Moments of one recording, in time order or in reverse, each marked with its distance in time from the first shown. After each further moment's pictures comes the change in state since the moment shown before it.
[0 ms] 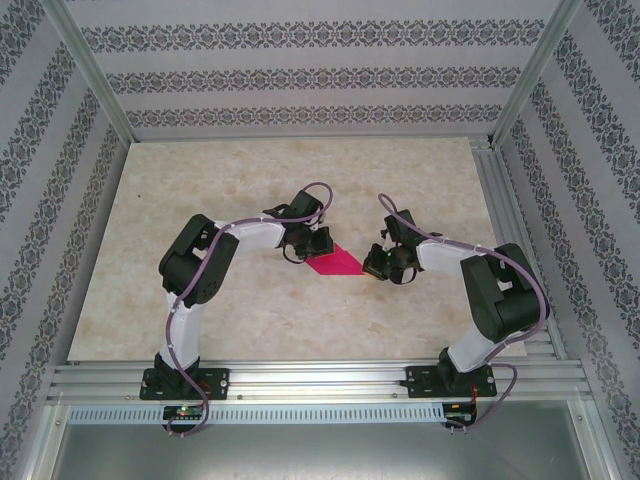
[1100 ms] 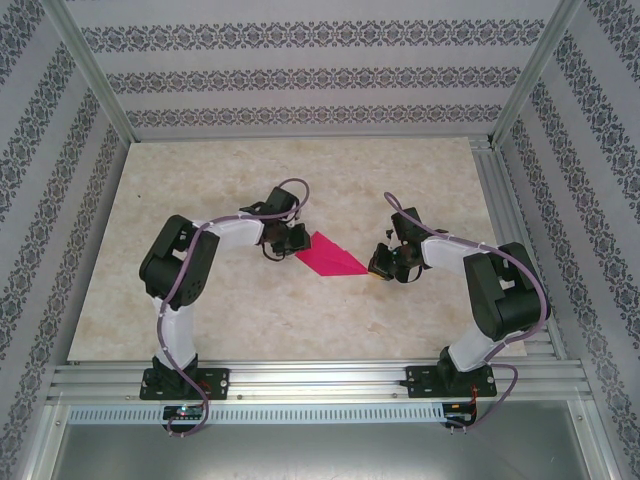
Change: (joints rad) left arm 0.129 -0.100 -0.115 -0.037 -0.050 0.081; right arm -0.045 0.009 0.022 -0.070 -0.021 -0.052
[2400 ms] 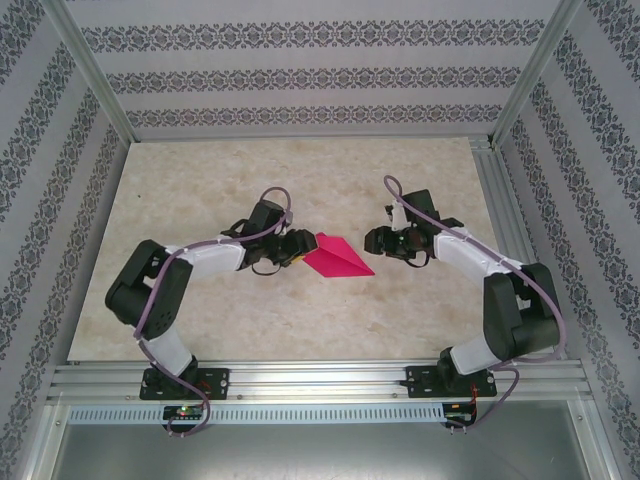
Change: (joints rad) left arm -0.049 -0.235 -0.297 0.341 0.129 -0.319; right arm -0.033 -0.164 0.088 -0.047 0.011 -0.301
